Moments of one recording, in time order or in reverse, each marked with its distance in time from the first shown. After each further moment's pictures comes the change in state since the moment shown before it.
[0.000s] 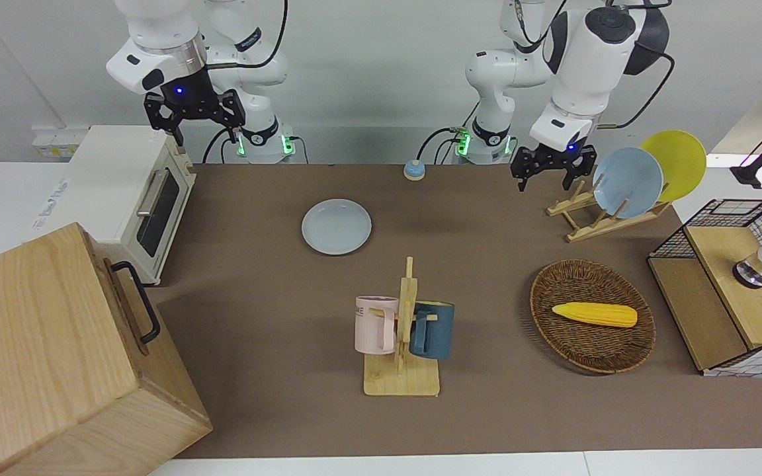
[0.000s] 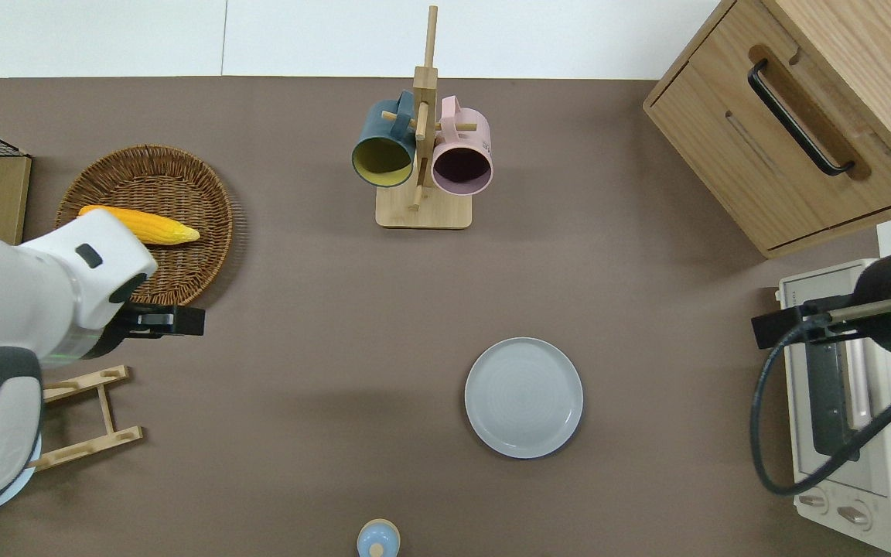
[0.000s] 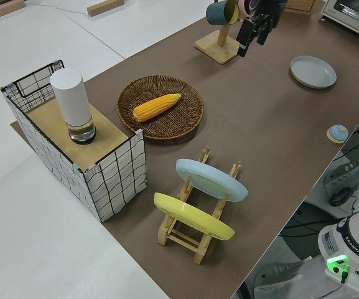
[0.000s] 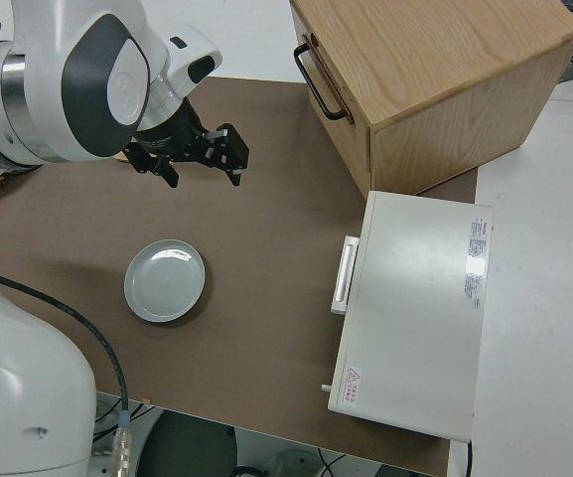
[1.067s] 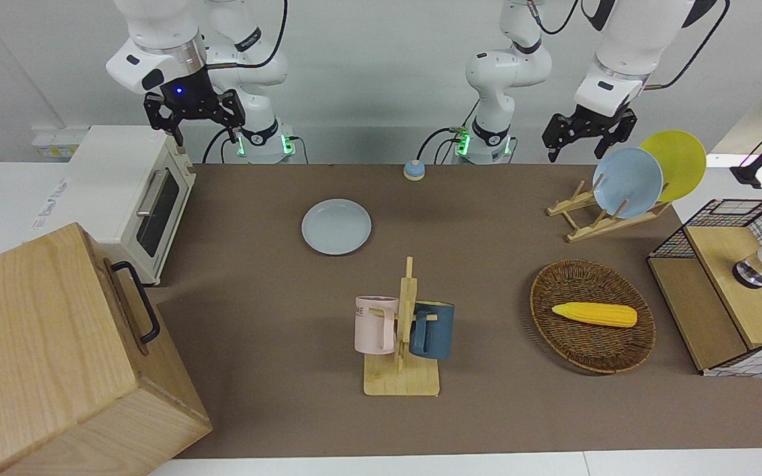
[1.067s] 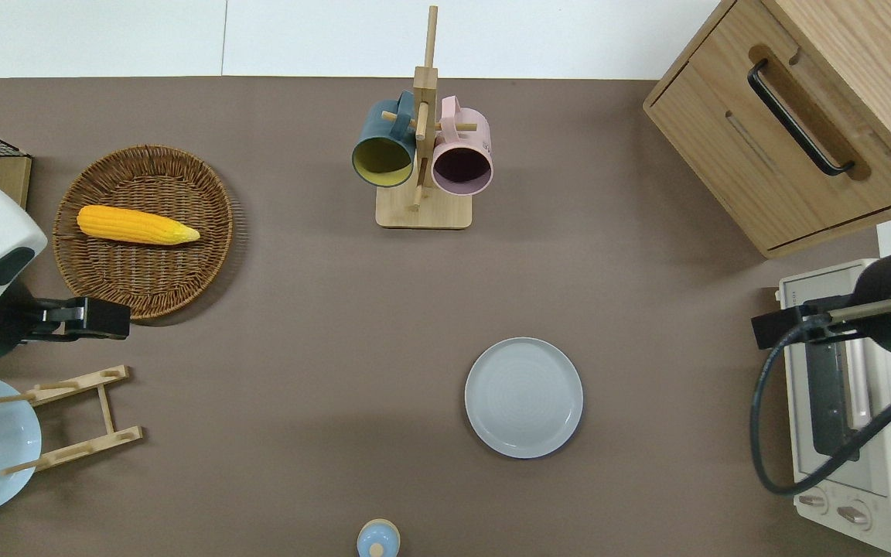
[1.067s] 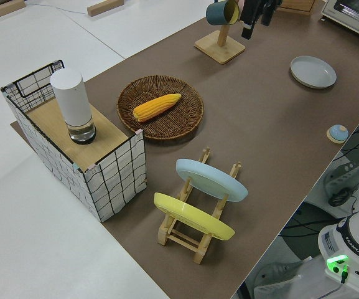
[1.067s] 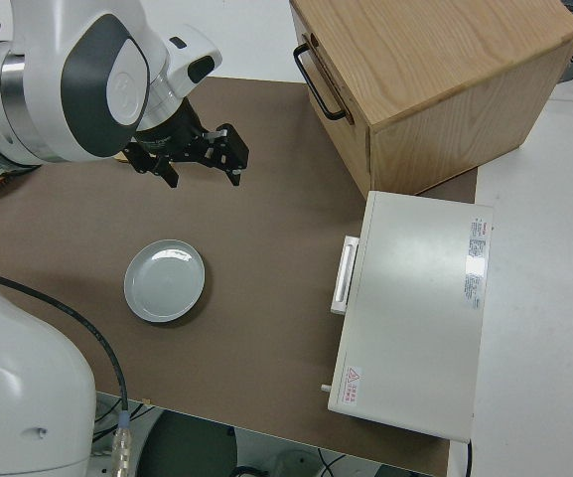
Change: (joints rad) left arm 0.060 0.033 -0.006 0.231 -0.003 -0.262 0.005; right arm 0.000 0.000 0.000 0.000 0.000 0.000 0.000
